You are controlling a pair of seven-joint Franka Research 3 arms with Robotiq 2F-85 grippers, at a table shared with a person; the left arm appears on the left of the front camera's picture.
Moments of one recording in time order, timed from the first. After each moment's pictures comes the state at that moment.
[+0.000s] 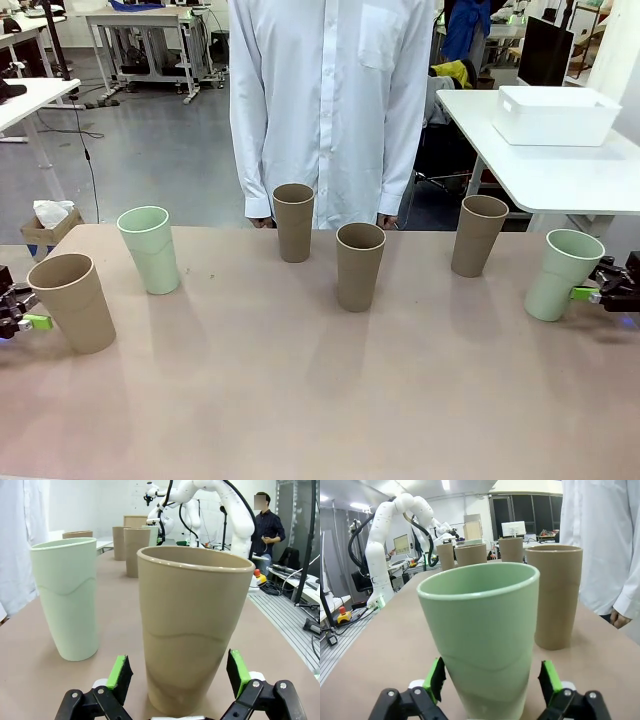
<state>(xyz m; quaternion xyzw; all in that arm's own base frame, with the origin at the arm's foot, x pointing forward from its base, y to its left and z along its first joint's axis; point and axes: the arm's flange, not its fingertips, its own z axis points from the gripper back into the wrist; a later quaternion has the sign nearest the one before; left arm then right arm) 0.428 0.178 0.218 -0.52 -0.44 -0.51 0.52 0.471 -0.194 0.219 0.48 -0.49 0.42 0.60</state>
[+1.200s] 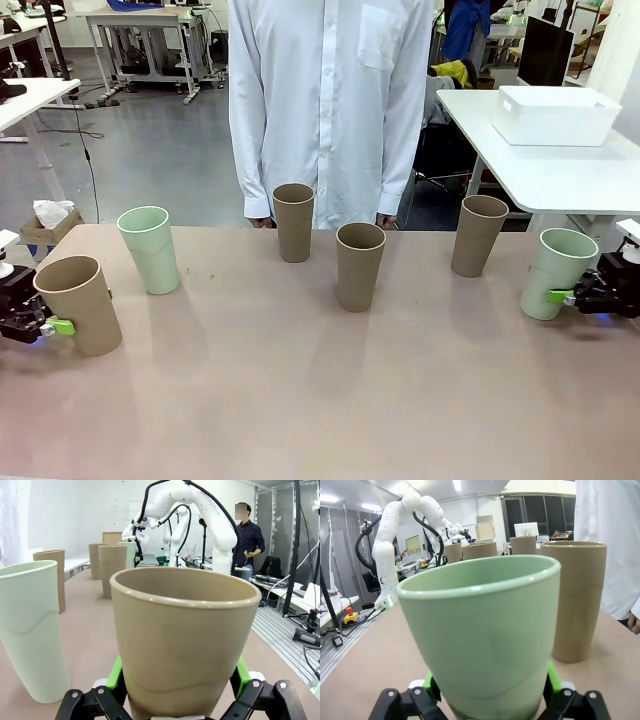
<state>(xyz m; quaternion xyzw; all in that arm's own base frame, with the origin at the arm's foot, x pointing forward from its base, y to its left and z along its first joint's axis) 0.425 0.124 0.215 -0.56 -0.44 -0.52 0.47 0.483 -0.154 0.207 0.50 -0.47 0.44 0.58</state>
